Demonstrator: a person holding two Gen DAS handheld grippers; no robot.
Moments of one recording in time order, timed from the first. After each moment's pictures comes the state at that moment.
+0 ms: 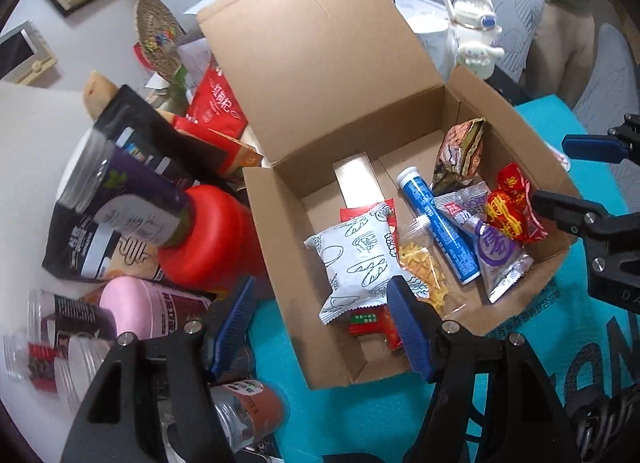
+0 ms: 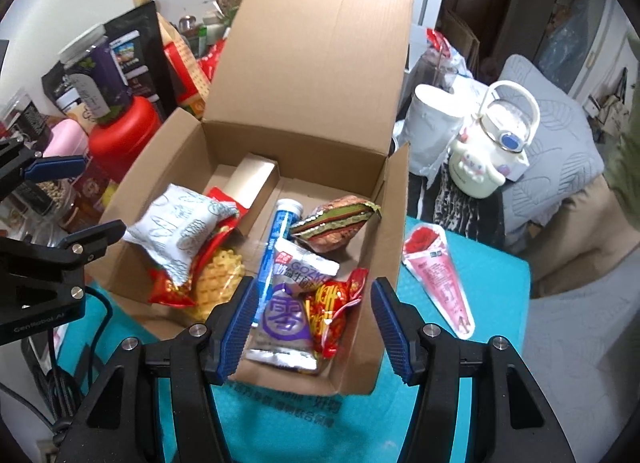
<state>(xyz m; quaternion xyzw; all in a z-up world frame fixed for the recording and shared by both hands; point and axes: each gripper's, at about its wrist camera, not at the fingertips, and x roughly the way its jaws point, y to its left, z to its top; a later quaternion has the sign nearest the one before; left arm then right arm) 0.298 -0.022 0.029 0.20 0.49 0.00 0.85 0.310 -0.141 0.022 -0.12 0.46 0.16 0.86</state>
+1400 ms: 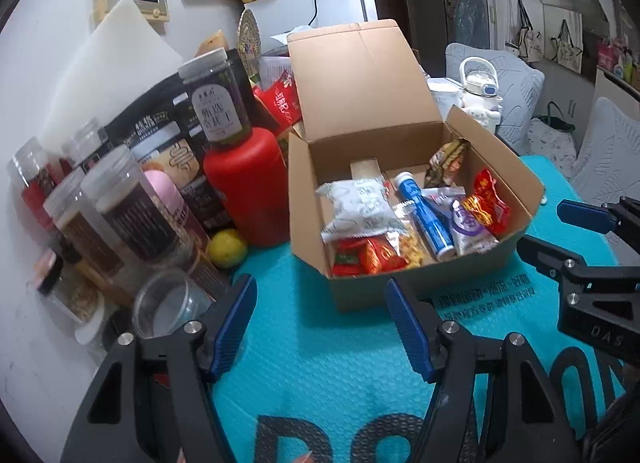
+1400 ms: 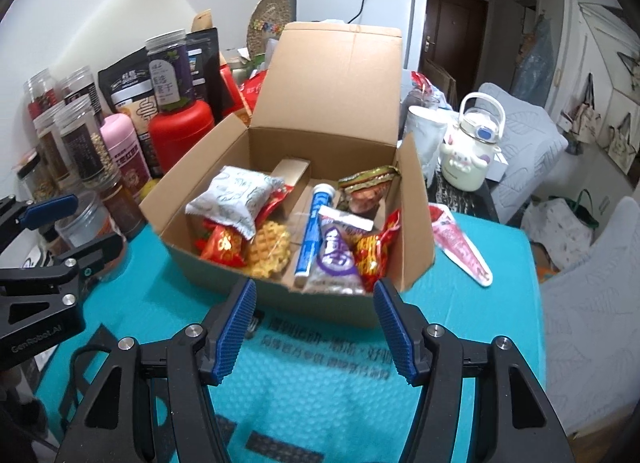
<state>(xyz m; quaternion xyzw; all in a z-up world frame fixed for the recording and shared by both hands) 0.147 -0.001 -0.004 0.07 0.35 0.05 0.93 0.176 -0.136 -0.012 -0.09 0.35 0.15 0.92</state>
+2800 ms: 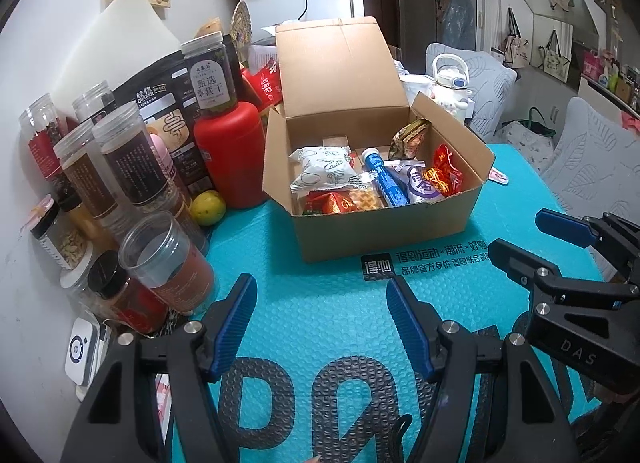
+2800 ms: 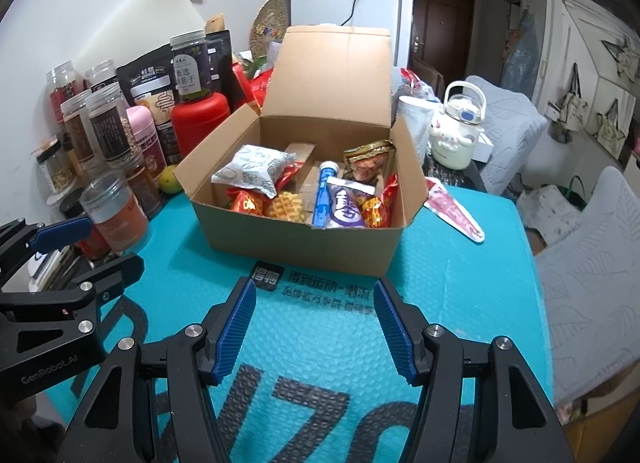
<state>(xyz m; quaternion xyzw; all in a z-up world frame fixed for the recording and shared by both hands) 0.086 -0.015 -0.012 0.04 0.36 0.02 0.93 0.115 -0.141 -0.020 -0.07 0.34 0.14 0.93</state>
